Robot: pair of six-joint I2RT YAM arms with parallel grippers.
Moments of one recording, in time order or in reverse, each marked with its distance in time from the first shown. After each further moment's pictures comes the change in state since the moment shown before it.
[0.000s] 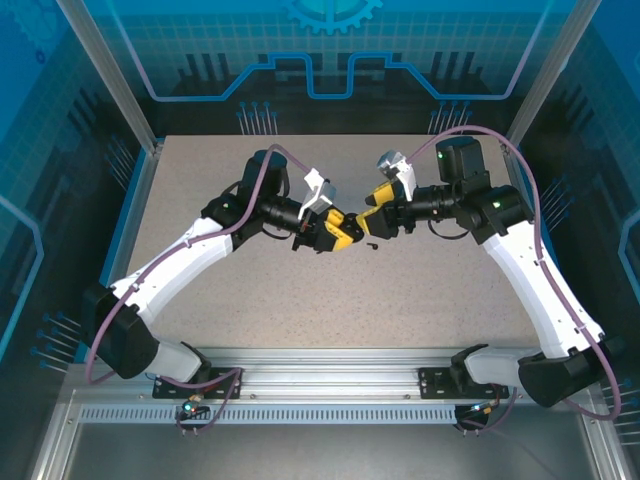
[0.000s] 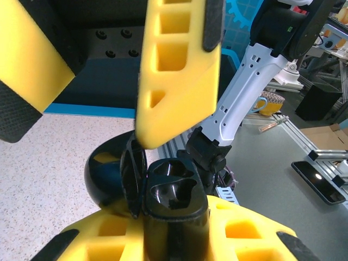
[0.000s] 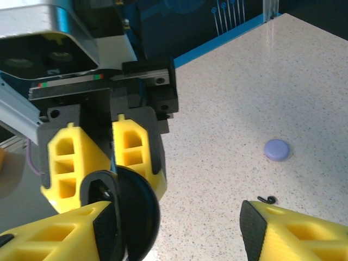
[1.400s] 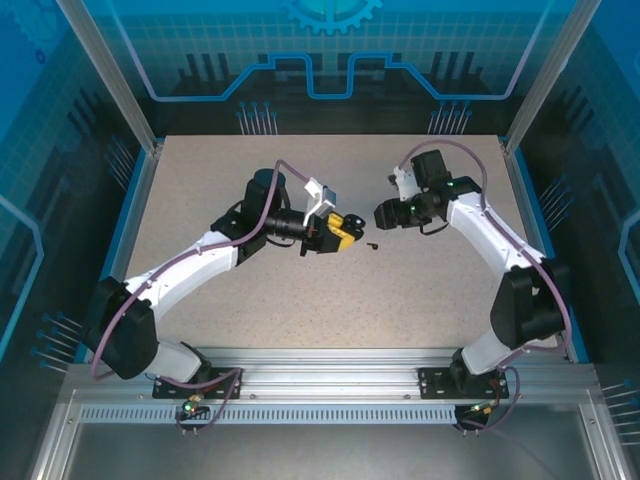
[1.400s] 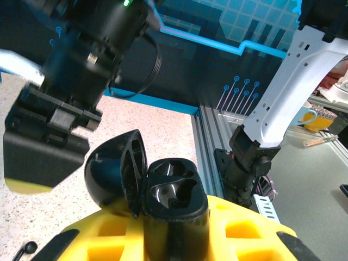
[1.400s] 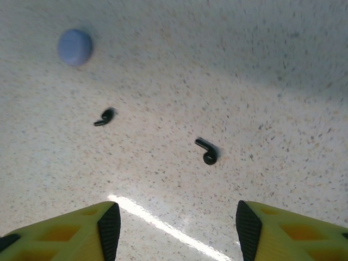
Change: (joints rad) left arm 0.009 -0.006 -0.225 0.340 -0.170 -0.195; right arm -0.116 0.345 -0.175 0.076 0.502 0.300
